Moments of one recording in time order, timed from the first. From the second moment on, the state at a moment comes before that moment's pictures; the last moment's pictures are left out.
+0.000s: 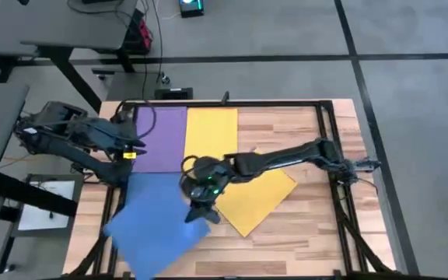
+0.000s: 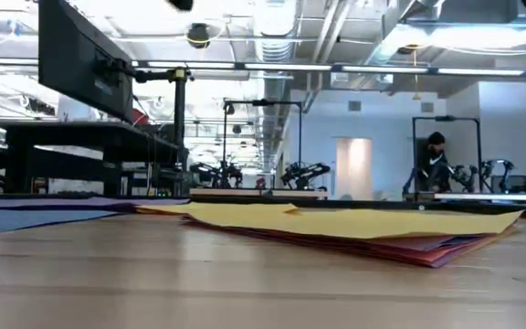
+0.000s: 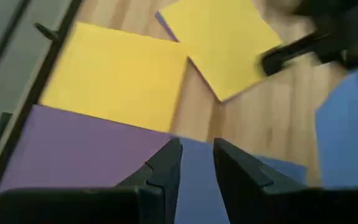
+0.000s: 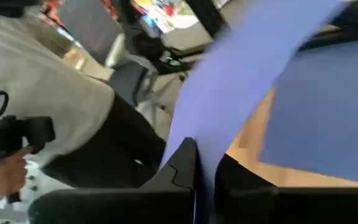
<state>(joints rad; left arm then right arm) -0.26 1.06 1.71 -1.55 -0.28 -0.38 0.12 2.22 2.04 -0.34 -0.60 0.37</state>
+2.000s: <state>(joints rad) -0.26 1.07 1.71 -1.55 -0.22 -0.44 -0.04 2.62 2.25 -0.18 -0.23 0.04</state>
